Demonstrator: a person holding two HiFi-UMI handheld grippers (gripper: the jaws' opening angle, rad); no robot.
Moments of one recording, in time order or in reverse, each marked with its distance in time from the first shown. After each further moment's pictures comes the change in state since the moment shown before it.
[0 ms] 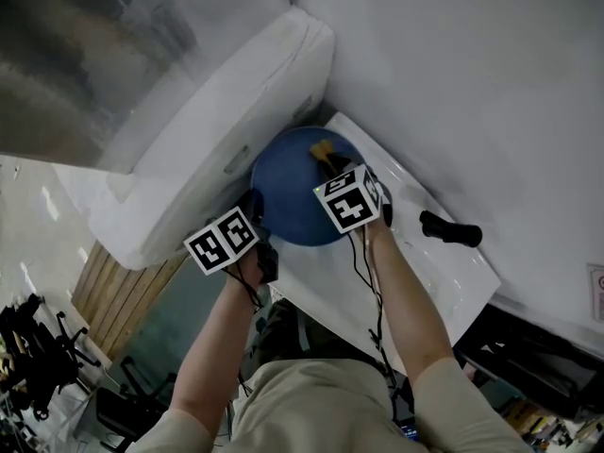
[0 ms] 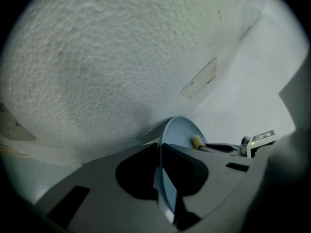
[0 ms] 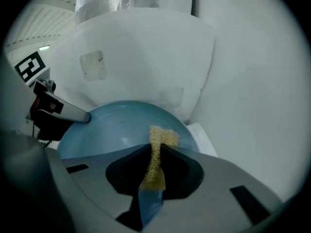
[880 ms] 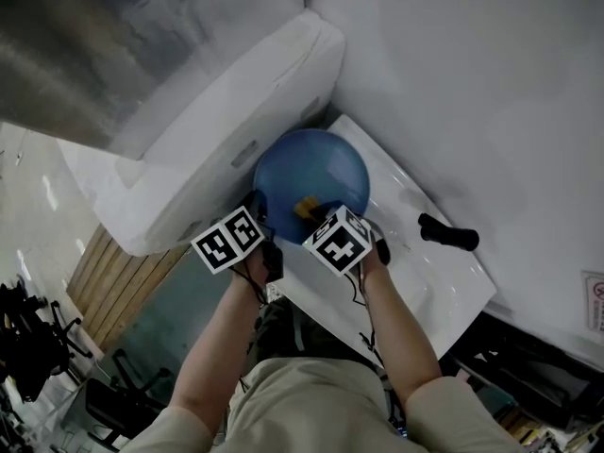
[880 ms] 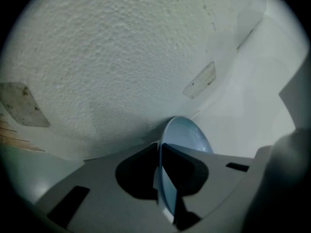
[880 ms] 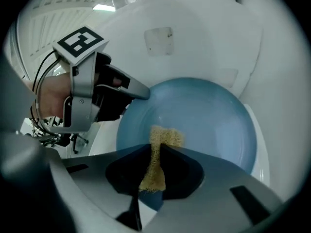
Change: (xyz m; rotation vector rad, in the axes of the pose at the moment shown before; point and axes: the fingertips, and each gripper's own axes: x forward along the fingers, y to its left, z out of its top) left arm -0.009 0.005 -0.007 -0.046 -0.041 0.047; right arm -0.041 0.113 -0.057 -0.131 0.216 0.334
